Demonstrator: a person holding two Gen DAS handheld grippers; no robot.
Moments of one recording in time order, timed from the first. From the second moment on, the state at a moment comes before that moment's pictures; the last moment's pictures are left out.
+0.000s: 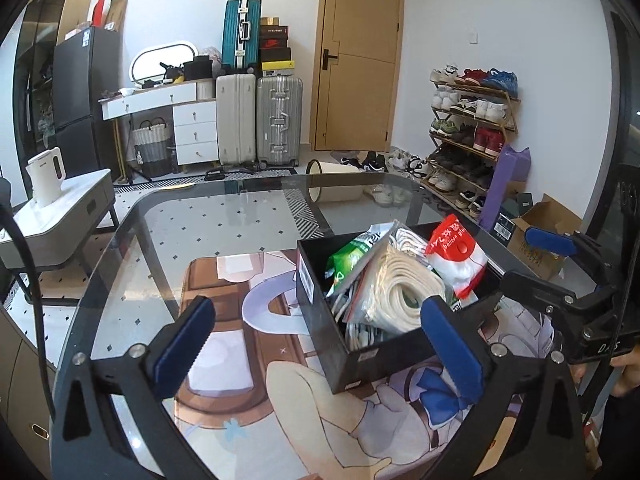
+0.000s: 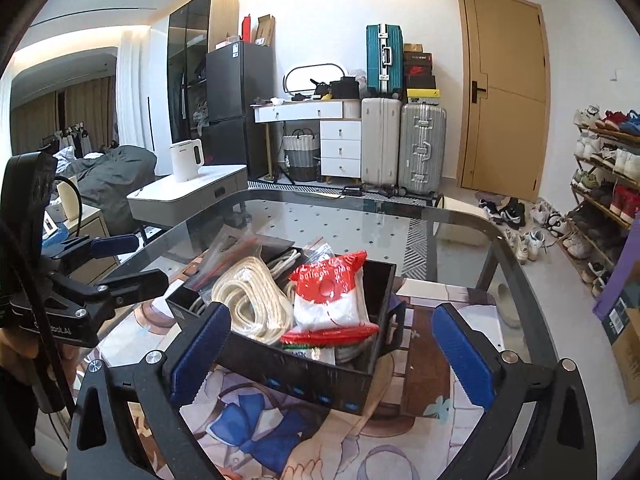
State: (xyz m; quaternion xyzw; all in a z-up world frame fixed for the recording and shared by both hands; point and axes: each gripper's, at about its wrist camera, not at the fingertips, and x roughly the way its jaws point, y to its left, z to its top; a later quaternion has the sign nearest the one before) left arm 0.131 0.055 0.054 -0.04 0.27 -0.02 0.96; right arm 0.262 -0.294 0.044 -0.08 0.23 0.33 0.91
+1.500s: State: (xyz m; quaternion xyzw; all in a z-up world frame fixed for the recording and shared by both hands) left arm 0.109 0.031 0.033 -0.02 0.23 0.01 0.97; right arm 0.230 -0.318 0.030 -0.05 0.16 0.32 0.93
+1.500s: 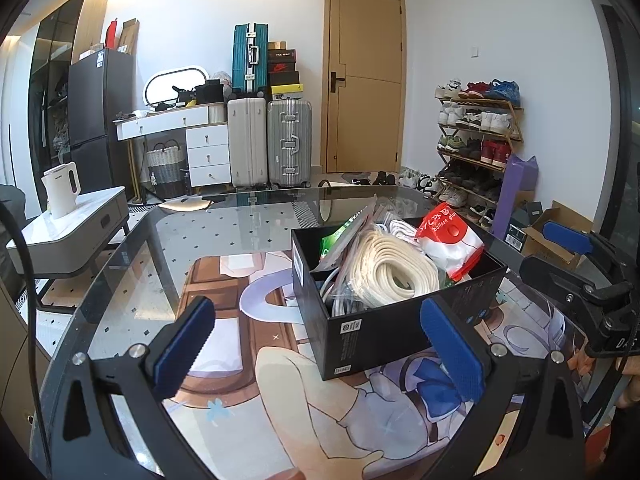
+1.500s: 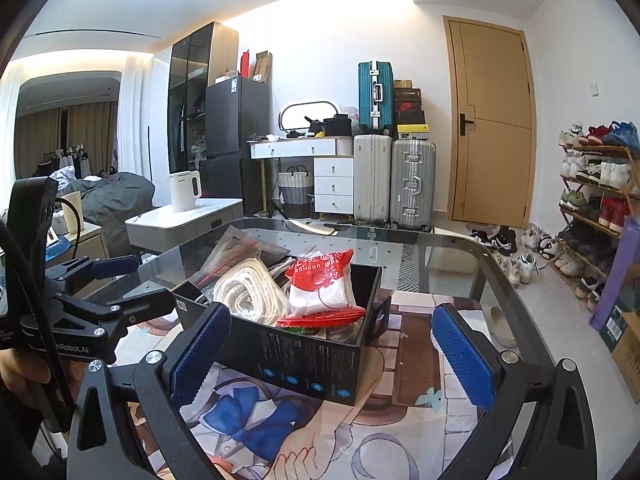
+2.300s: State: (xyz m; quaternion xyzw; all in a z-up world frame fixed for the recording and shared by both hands) left arm 0.109 0.032 0.033 -0.02 0.23 0.01 0.97; right arm 0.230 -0.319 0.029 -0.05 0.16 0.32 0.93
